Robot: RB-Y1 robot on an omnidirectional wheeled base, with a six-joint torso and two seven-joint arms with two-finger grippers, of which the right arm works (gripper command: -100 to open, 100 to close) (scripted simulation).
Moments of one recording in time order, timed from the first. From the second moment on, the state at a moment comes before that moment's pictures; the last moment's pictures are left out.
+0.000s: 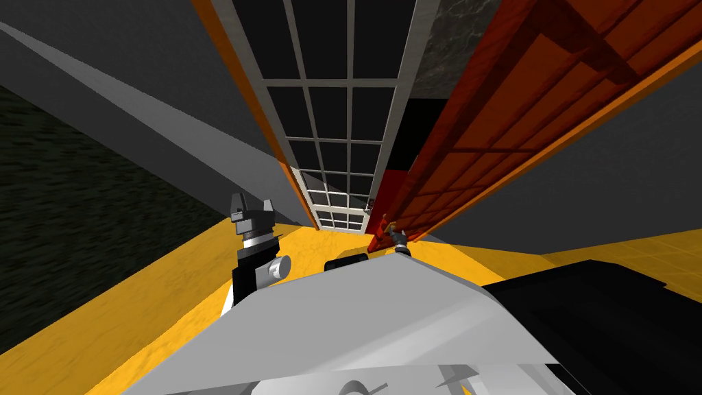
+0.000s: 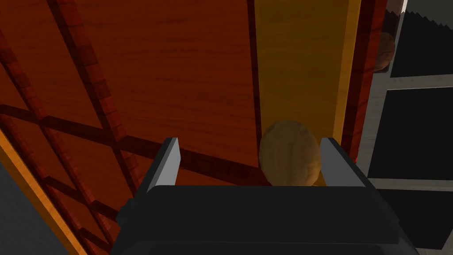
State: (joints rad) arm 0.18 -0.03 -0.57 -0.82 0.25 -0.81 1.15
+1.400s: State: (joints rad) arm 0.24 -0.07 -0.56 -0.80 0.20 -0.79 0.96
